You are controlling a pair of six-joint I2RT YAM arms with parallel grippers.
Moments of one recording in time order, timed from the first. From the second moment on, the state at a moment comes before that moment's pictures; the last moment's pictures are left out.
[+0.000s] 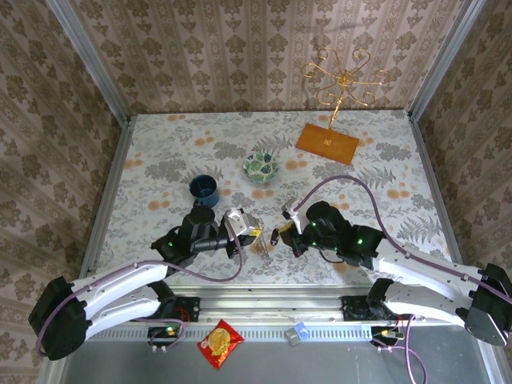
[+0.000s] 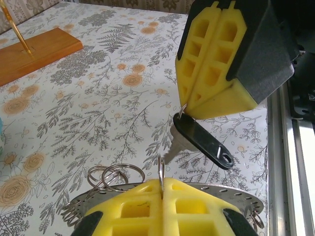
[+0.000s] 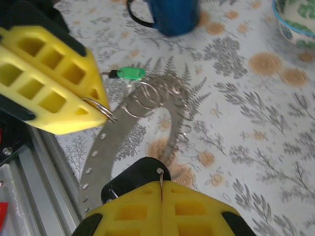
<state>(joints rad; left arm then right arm) -0.88 0.93 0.43 0.10 0.40 0.19 0.88 1.00 0.64 -0.25 -0.10 0.18</state>
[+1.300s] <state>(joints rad) -0.88 0.92 0.43 0.06 0.39 0.19 0.89 1.54 0.84 -0.74 0.05 0.45</state>
